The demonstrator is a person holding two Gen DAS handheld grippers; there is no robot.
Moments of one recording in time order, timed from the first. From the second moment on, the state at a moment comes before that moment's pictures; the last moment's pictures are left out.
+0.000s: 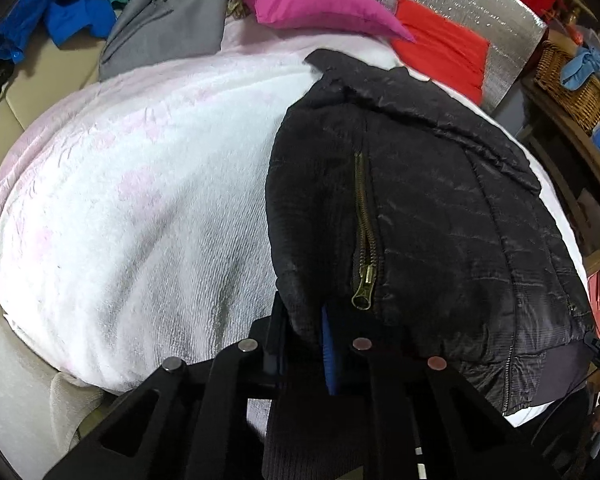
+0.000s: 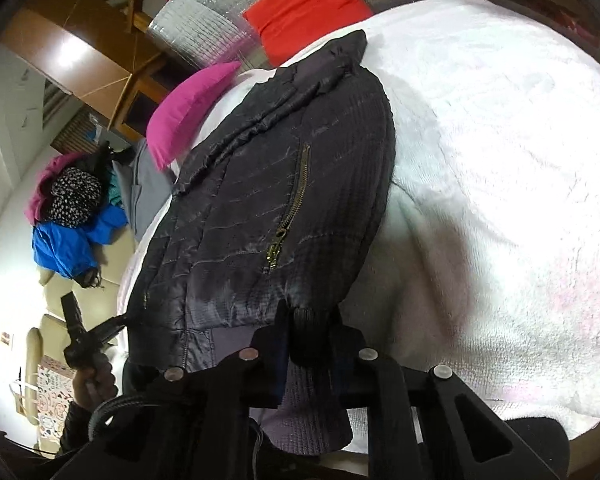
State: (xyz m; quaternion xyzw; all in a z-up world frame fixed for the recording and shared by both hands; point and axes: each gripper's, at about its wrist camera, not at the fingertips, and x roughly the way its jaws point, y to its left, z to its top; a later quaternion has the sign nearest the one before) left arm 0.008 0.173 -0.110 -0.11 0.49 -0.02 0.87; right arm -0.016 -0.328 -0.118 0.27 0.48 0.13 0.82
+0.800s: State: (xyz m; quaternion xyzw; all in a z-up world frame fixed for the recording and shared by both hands) left arm 0.004 0.167 -0.101 -0.09 0.47 -0.03 0.87; right arm -0.014 -0.321 -0.108 0.26 0.48 0.14 0.82
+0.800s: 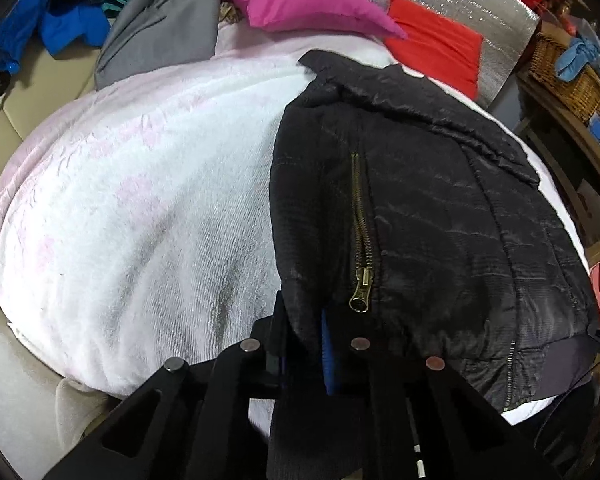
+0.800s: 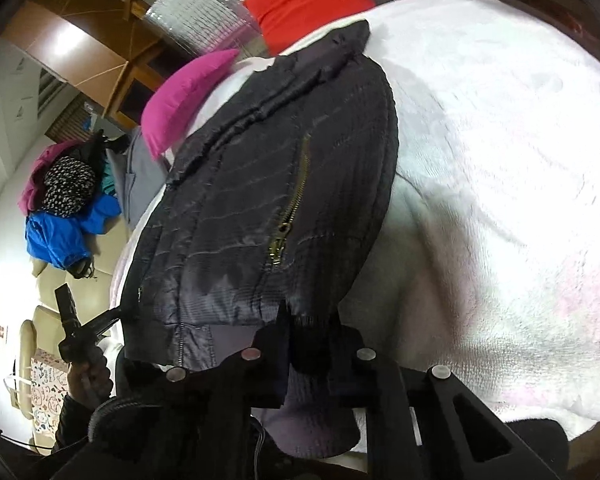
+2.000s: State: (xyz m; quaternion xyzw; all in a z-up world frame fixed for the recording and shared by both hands) left arm -0.018 0.169 -0.123 -0.13 0.50 -0.06 0.85; right arm -0.024 -0.335 -0.128 0.27 0.50 0.12 0.81
